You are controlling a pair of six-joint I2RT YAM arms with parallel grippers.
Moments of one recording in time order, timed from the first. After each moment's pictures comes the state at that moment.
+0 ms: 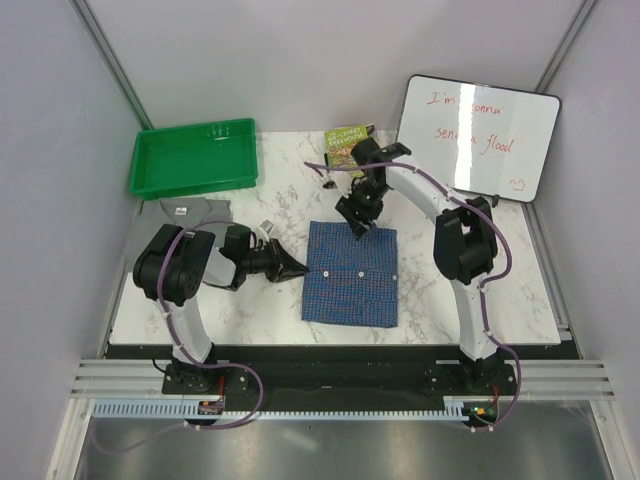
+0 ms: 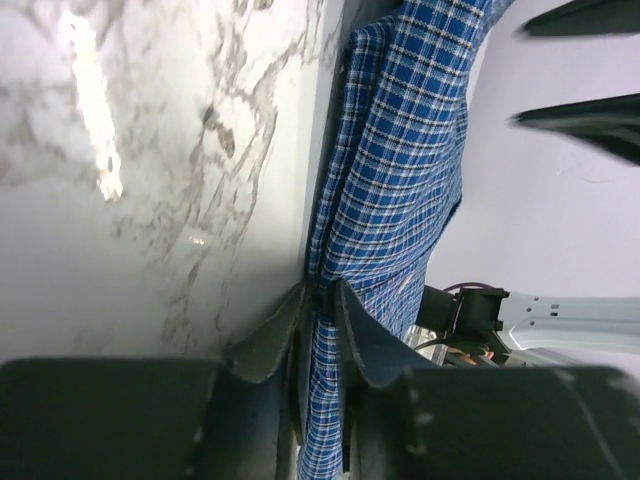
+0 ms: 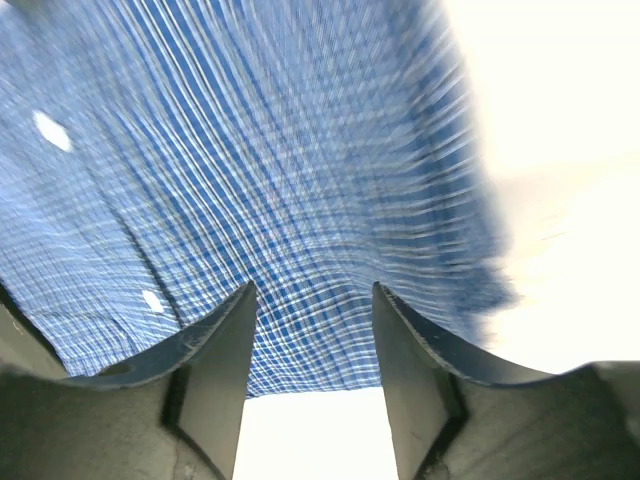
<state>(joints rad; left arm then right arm) -0.24 1.89 0.53 0.70 0.84 -0.95 0.47 2.19 1.87 -1.14 -0.37 -0.57</state>
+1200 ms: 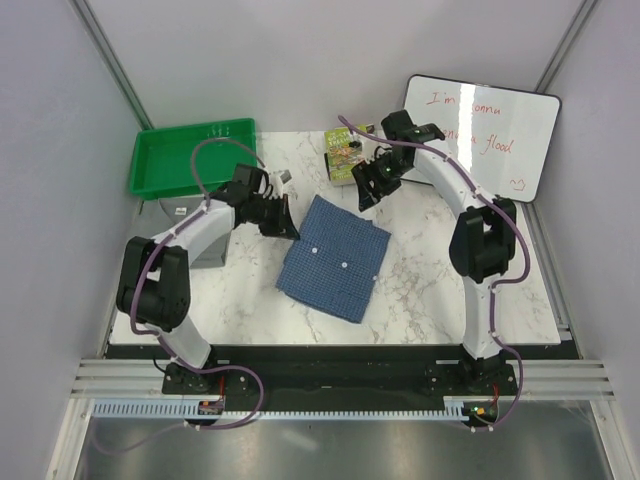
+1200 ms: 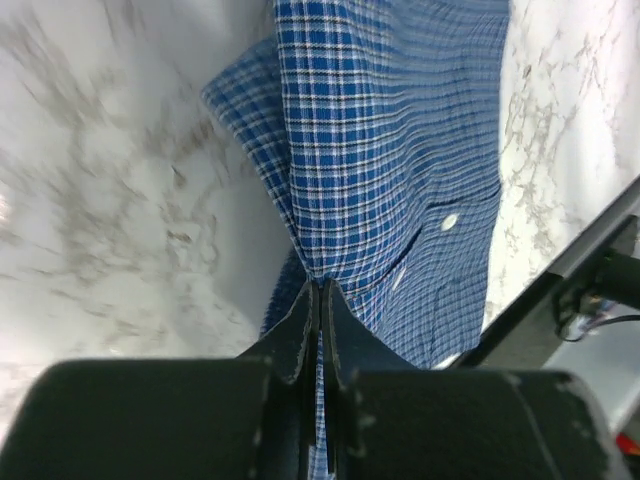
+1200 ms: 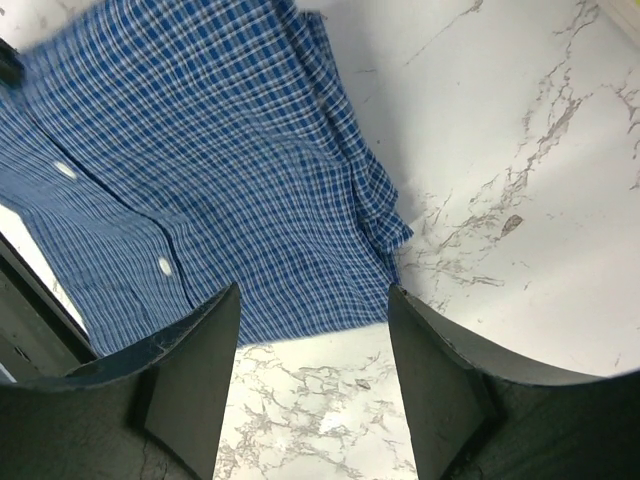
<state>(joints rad) -0.29 1.68 1.09 -0.37 0.57 -0.27 0.33 2.15 2.04 -1.09 -0.49 -0.33</state>
